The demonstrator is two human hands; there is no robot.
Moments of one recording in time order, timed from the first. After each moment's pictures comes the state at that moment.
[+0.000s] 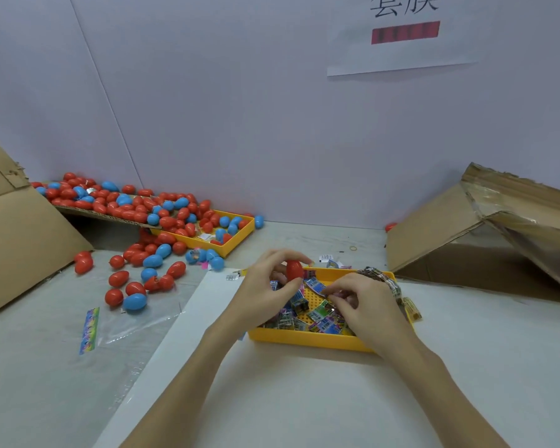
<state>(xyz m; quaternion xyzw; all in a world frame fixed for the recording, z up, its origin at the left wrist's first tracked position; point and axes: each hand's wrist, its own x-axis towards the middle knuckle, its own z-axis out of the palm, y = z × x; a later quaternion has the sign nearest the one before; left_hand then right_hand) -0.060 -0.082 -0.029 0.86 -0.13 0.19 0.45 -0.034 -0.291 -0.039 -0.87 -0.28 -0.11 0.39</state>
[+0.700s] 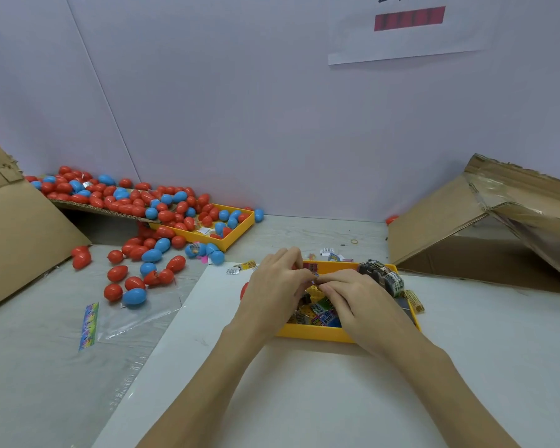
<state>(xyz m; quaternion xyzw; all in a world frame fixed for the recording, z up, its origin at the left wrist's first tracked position) -0.066 -0.104 -0.030 0.94 -0.15 0.28 0.12 -0.038 -0.288 -0.042 -0.90 -0.35 -0.09 0.25</state>
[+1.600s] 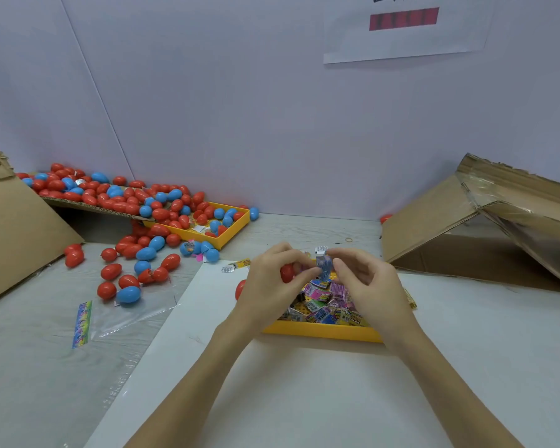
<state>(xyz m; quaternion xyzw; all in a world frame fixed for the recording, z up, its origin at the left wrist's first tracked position) -0.069 -0.108 -0.023 0.87 -0.12 0.28 0.39 -0.042 -0.288 -0.030 -0.74 -0.18 -0.07 0.64</state>
